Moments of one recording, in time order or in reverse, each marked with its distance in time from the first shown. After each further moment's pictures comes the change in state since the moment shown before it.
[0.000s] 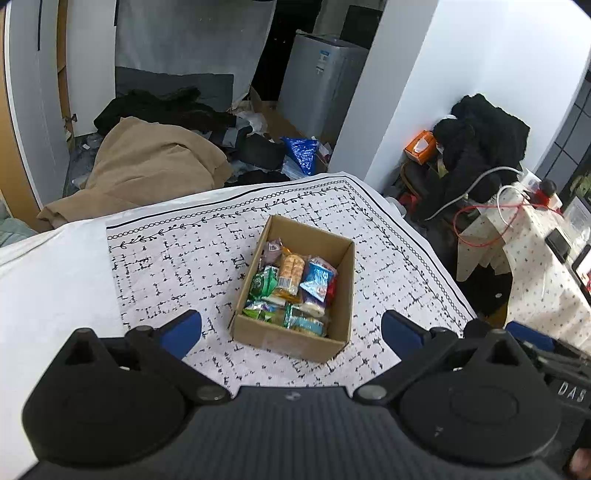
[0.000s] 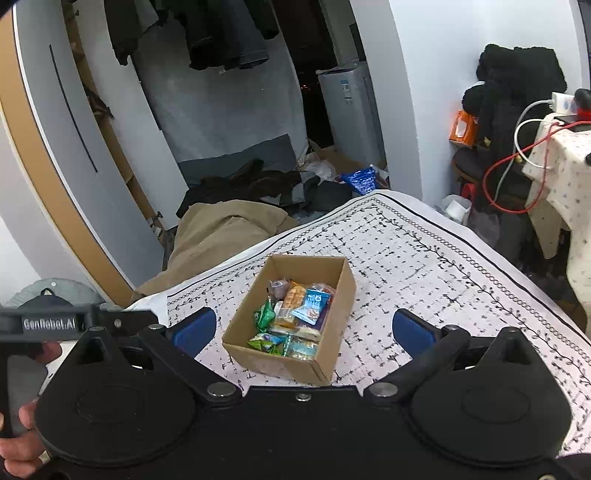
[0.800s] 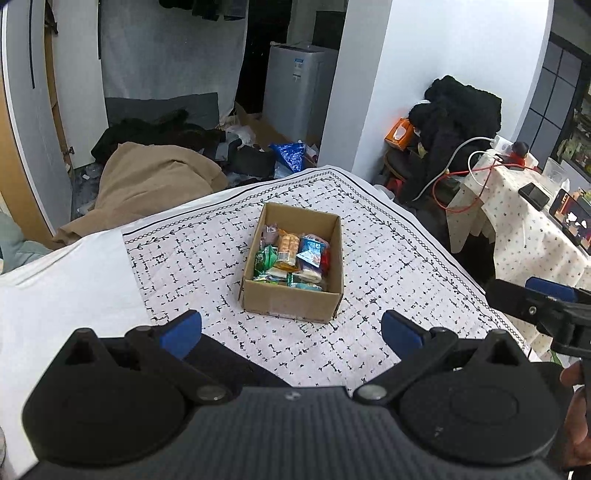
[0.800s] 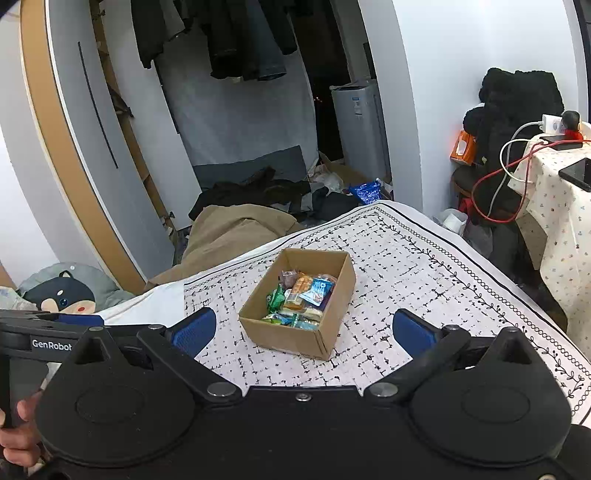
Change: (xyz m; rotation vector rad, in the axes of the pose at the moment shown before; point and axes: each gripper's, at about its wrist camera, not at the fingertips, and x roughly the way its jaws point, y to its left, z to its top) left arm -0.067 -0.013 -0.056 0.125 -0.038 0.019; right arm -0.066 0.007 -0.032 -0.070 -0.043 0.006
